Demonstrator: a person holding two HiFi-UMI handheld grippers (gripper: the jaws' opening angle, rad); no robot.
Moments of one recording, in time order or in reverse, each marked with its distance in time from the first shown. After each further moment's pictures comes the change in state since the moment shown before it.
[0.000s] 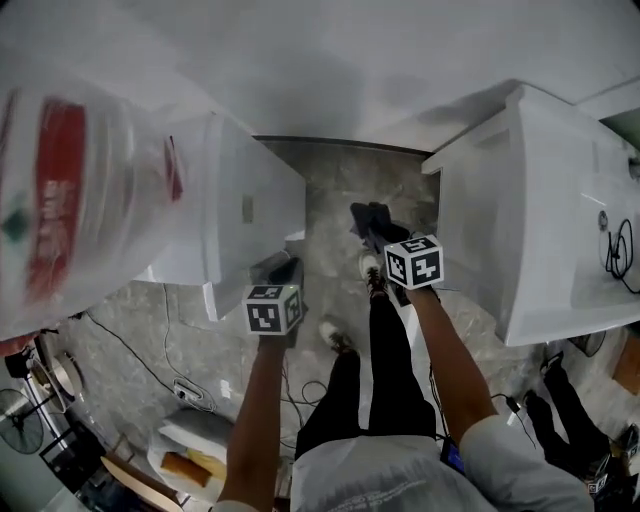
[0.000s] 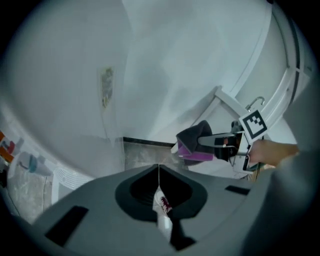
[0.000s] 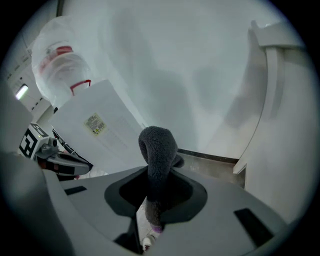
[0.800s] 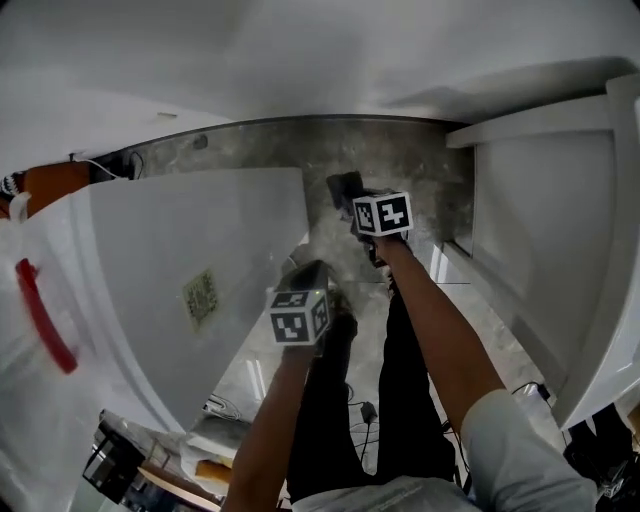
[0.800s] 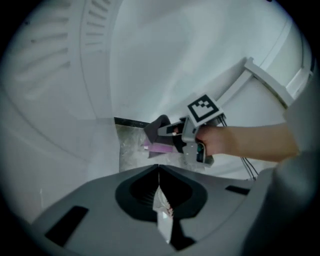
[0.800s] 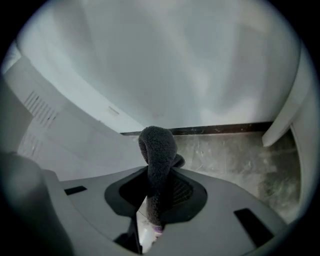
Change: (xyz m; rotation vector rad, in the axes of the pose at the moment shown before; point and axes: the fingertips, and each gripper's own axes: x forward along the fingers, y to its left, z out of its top) left arm 0.195 0.047 -0.042 -0.029 0.176 -0.026; right arm 0.281 -0.093 -0.063 0.267 0.149 0.029
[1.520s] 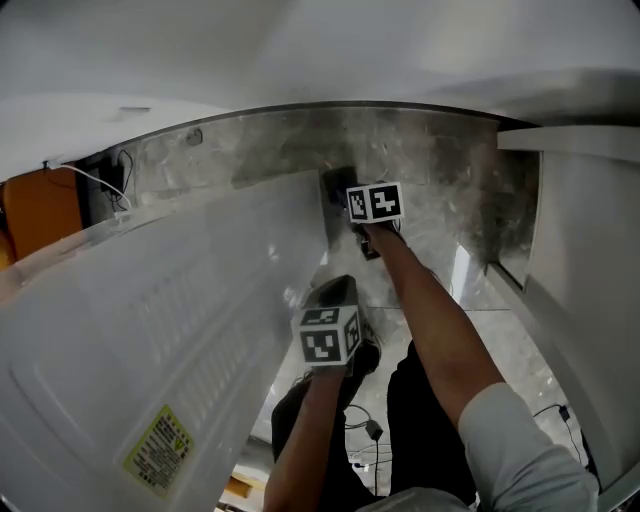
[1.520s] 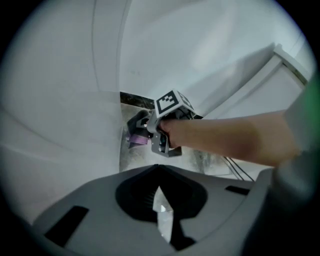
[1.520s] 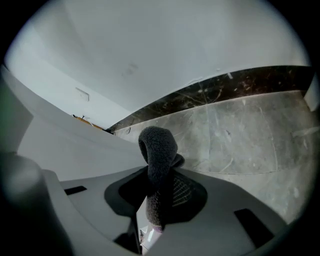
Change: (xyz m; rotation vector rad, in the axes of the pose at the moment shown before) left arm 0.143 0.070 -0.050 -0.066 0.089 0.028; right arm 0.228 -0.053 -0.040 0.096 0.050 0.056
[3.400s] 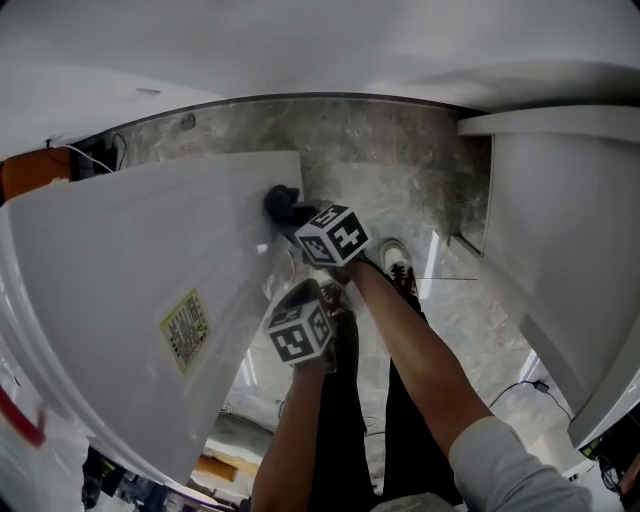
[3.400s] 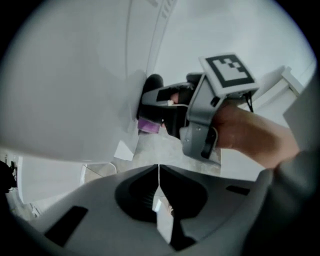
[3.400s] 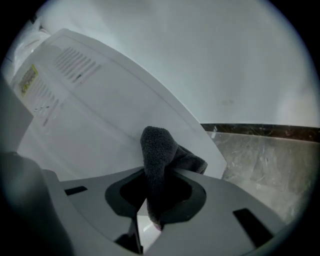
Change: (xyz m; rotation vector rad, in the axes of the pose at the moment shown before) left arm -0.123 -0.013 -0.038 -0.247 -0.010 0.128; right arm -0.155 0.223 -0.023 -0.344 0.010 0.369
